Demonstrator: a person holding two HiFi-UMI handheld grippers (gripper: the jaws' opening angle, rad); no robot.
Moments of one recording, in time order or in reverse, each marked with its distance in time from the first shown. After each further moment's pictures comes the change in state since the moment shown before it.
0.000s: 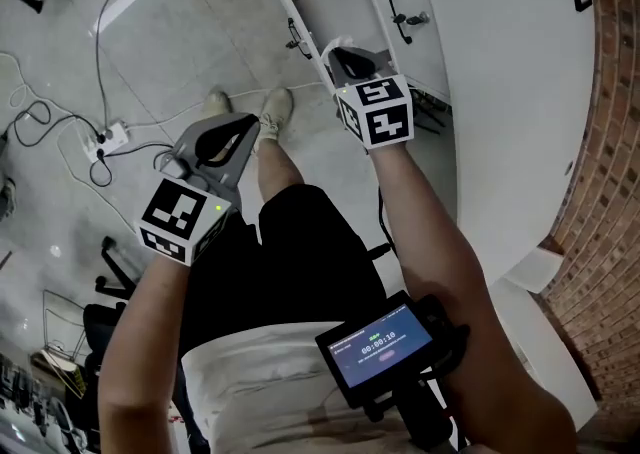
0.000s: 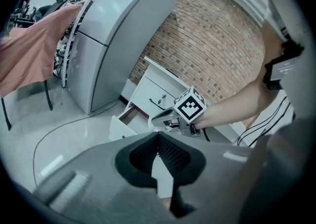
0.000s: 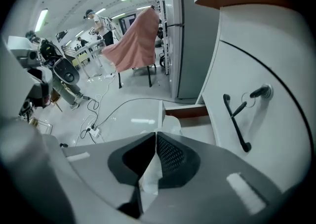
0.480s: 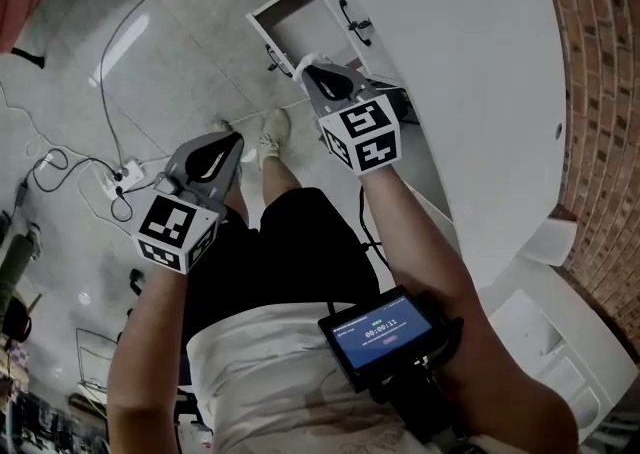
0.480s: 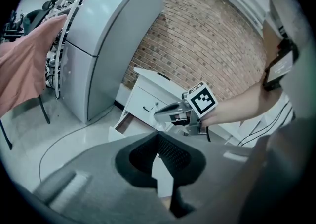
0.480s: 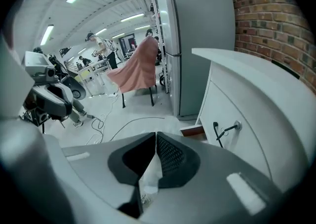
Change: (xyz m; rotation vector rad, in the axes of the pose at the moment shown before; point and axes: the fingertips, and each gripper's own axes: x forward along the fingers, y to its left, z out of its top) left arm -0.030 -0.022 0.044 0.088 0.023 -0.041; right arm -0.084 0.025 0.055 0.062 -0.206 0.025
